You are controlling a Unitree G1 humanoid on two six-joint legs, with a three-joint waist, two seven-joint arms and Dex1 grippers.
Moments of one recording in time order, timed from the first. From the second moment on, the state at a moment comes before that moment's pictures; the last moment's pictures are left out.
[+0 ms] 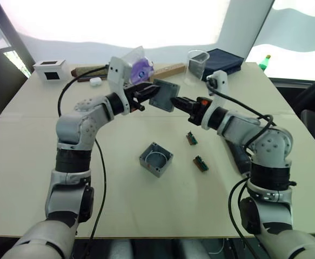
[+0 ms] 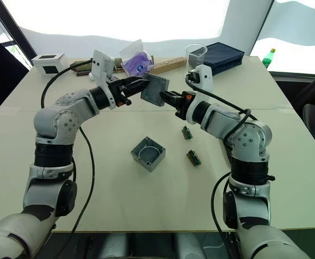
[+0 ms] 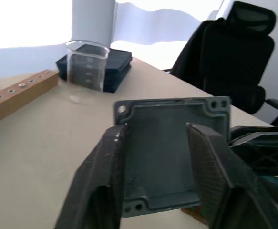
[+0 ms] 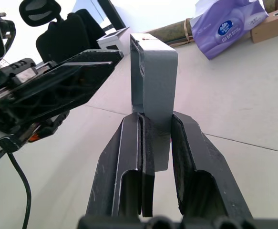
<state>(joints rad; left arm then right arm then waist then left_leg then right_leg) -0.89 0.31 0.09 0.05 -0.51 0.80 -0.61 -0.75 -0.29 -0.20 -0.17 0.99 1.10 0.05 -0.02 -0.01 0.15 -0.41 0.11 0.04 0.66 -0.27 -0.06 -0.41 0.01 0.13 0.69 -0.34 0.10</state>
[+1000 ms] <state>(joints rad) -0.85 0.57 -0.10 0.03 -0.57 0.92 -0.91 -0.24 -0.72 0.46 -0.31 -0.77 -0.26 0.15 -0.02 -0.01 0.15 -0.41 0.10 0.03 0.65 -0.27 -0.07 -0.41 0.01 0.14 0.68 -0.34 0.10</state>
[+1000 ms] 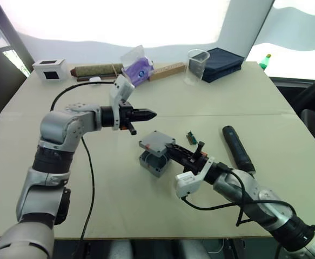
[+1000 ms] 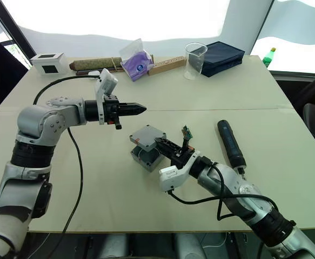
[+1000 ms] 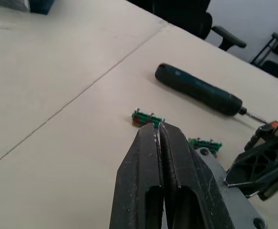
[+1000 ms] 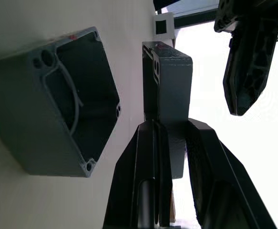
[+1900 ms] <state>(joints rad) -0.72 0.58 -0.27 -0.05 -0.41 0.80 -0.98 -0.17 -0.65 0.41 -0.25 -0.91 -0.38 0.12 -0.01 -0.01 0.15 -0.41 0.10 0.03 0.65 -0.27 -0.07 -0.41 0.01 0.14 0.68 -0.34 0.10</state>
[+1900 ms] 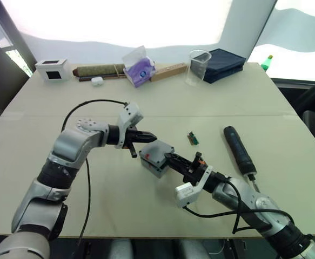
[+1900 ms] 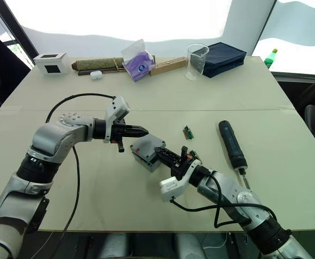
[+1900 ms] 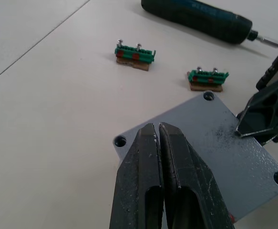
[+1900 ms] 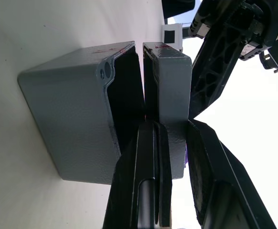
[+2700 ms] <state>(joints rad) -0.71 0.53 -0.28 -0.04 -0.36 0.76 -0.99 -0.11 -0.63 0.37 -0.27 -1.04 -0.39 0.03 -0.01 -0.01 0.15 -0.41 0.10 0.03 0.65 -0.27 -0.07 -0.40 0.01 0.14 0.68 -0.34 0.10</state>
